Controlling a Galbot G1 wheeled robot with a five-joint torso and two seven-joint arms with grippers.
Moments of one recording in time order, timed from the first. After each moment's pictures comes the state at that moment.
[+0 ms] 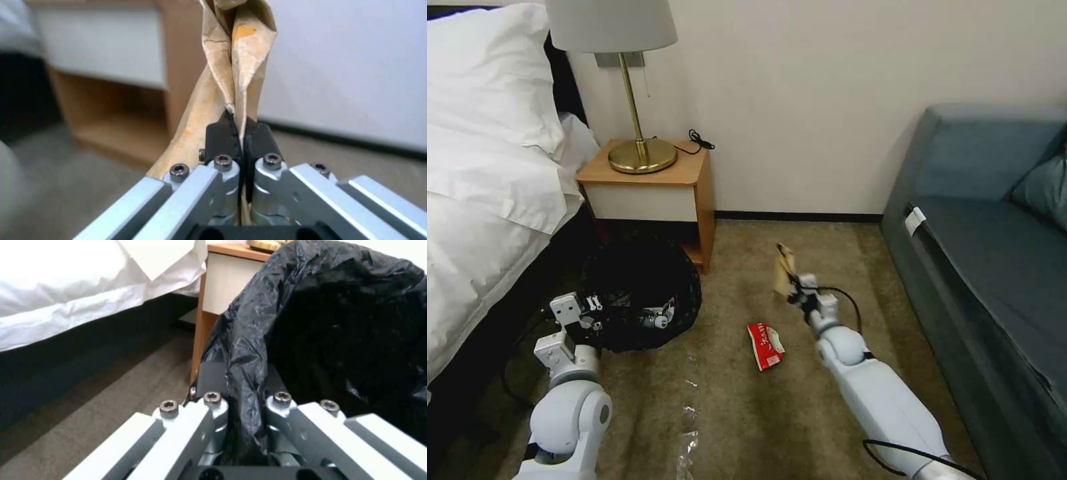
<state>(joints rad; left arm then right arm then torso) 1.37 -1.39 -0.63 -2.05 -0.34 0.24 -0.35 -0.75 1.29 -0.06 1.39 0.39 0.02 0.11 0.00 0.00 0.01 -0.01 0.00</state>
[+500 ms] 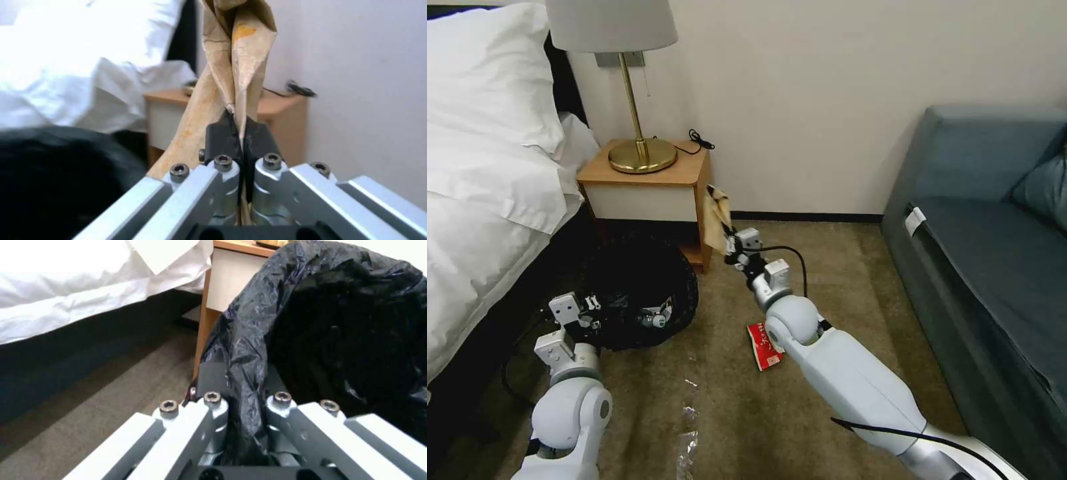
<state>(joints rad) 1.34 -1.40 -0.64 -2.02 -0.34 0.24 -0.35 -0.63 1.30 -0.29 1.62 0.46 0.00 0.23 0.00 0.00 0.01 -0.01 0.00</state>
